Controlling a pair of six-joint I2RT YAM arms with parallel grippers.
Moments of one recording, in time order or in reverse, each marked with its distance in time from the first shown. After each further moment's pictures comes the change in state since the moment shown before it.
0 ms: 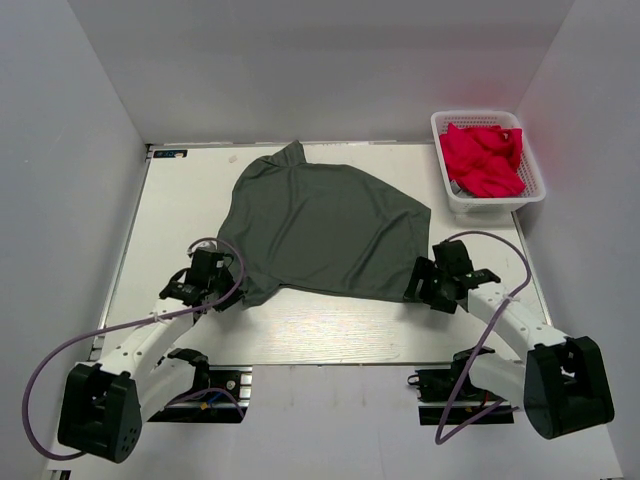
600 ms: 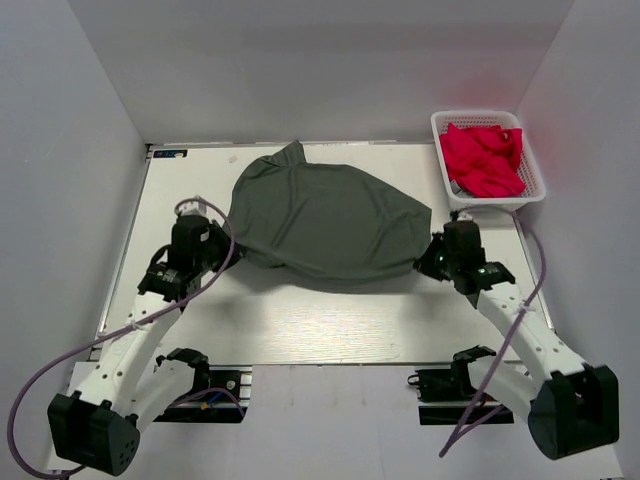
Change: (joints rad) left arm 0.000 -0.079 0.283 -0.031 0.045 0.028; right arm 0.000 -0.090 0.117 0.084 0.010 0.019
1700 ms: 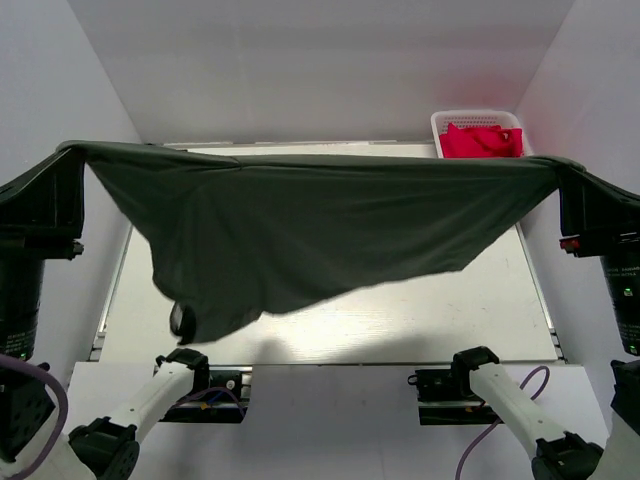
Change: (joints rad) left arm 0.011 -0.066 1.267 -0.053 -0.020 0.303; right arm -0.002 -0.279 1.173 -0.162 0.014 -0.248
